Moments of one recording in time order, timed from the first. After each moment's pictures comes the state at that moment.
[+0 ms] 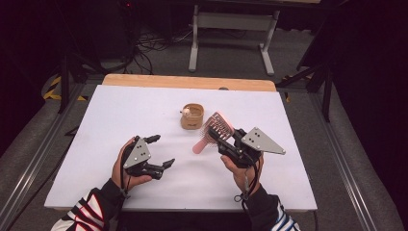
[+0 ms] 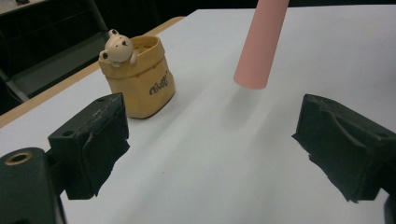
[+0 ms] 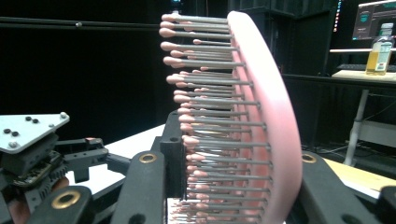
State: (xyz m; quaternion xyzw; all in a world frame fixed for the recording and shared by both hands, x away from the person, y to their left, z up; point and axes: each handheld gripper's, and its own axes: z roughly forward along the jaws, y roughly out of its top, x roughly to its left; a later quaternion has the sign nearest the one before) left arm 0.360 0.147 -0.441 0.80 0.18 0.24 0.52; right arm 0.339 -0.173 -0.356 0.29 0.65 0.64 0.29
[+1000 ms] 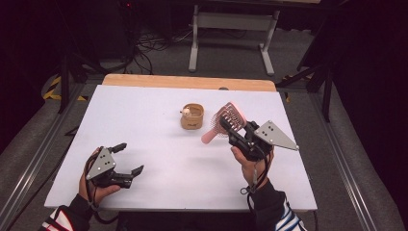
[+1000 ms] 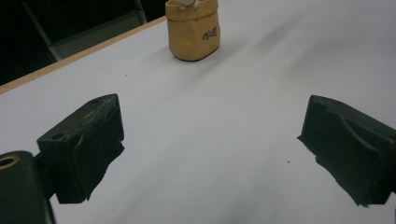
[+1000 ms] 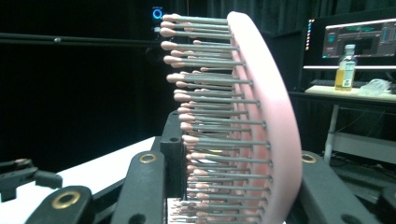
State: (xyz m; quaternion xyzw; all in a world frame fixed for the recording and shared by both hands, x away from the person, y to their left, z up) left arm 0.332 0.229 -0.459 0.78 0.26 0.26 0.51; right arm 0.345 -0.193 -0.338 0.30 0.62 0.65 0.32
